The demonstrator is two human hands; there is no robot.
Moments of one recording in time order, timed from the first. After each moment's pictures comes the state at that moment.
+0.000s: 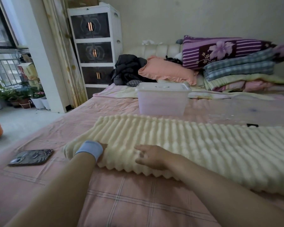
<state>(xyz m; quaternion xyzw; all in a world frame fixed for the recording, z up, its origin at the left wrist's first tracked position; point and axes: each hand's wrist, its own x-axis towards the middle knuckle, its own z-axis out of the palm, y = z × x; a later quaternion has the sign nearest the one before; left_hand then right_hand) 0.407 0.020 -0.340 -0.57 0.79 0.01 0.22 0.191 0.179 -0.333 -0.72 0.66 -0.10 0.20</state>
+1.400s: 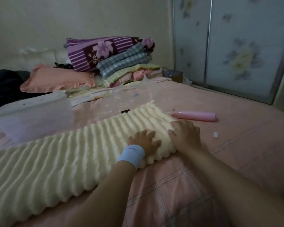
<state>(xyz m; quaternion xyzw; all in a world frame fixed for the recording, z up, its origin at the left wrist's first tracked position) -0.127 0.374 -0.373 -0.20 0.98 0.04 0.04 -0.220 0.528 -0.394 -0.26 0.92 -0.25 -0.15</state>
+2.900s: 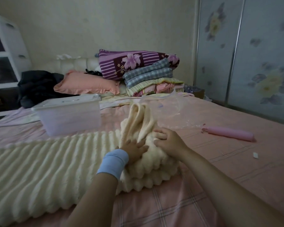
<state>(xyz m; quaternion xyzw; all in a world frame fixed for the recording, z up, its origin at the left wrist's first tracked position) -0.006 0.260 -0.330 -0.24 0.96 0.10 0.10 -0.120 0.401 -0.341 -0.38 0.78 -0.49 0.11</state>
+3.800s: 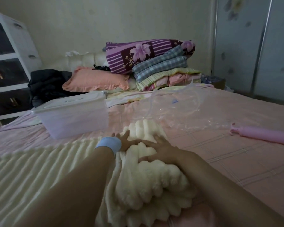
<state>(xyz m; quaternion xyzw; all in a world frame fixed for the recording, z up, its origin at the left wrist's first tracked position) -0.077 0.104 -0.355 -0.42 0.89 0.07 0.15 -0.175 0.291 -0.378 -0.52 0.80 -0.19 0.23</state>
